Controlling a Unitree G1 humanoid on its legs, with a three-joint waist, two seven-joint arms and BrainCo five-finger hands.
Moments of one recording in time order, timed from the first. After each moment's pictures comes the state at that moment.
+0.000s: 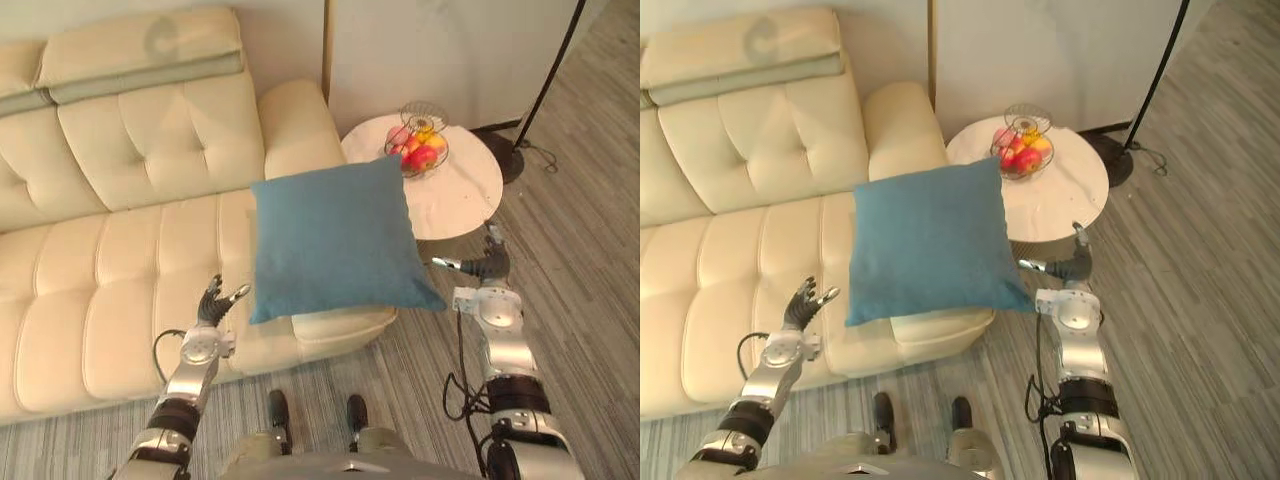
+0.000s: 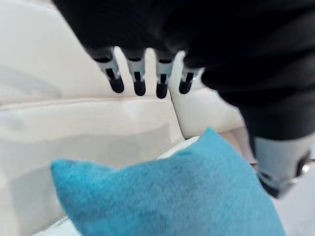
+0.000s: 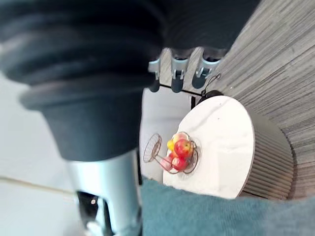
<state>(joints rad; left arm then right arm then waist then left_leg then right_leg) -0.21 0.14 -0.09 0.60 -0.07 -0.03 0.20 -0.30 -0.33 -0.18 0.34 -0.06 0.00 -0.22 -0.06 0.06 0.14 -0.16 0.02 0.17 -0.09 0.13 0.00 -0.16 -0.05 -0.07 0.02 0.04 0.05</state>
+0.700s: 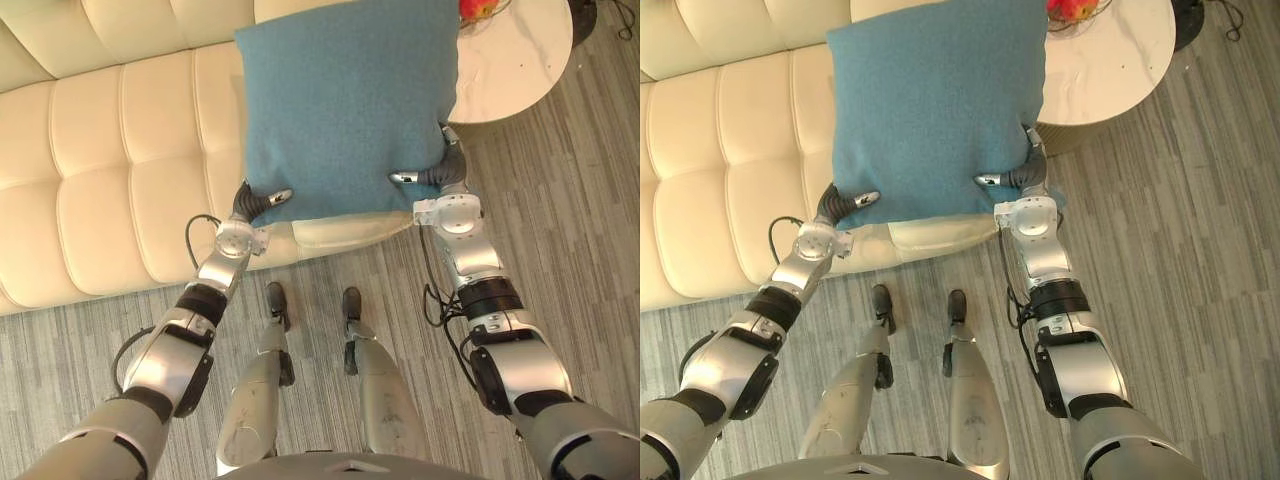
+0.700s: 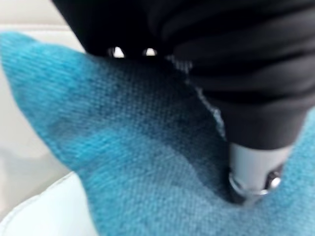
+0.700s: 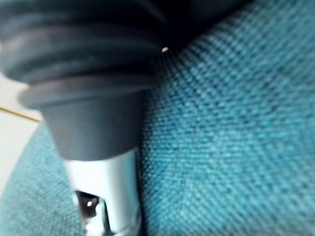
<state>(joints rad) -0.79 0.19 -0.25 0.80 -0.12 -0.02 0.22 -0.74 -0.37 0.07 0.52 0.02 0.03 -0.27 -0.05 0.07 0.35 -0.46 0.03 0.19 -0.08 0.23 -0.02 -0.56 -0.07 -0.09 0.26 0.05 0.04</state>
